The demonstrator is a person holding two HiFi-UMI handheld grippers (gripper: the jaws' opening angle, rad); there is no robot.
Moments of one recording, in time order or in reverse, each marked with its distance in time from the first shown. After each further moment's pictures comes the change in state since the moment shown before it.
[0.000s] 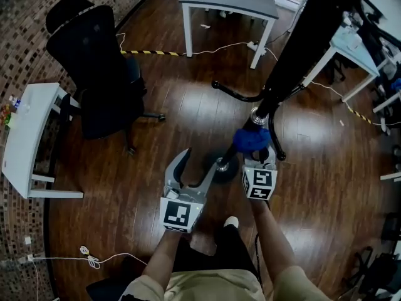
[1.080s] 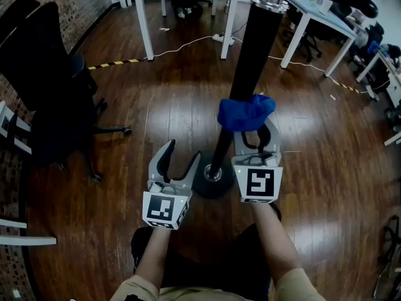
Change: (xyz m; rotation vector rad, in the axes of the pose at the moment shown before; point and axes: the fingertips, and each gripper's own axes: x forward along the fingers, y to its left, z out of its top) left arm 0.073 0.021 -0.289 0.045 -0.110 -0.166; right arm 0.024 0.020 -0.100 -0.230 -0.434 -0.185
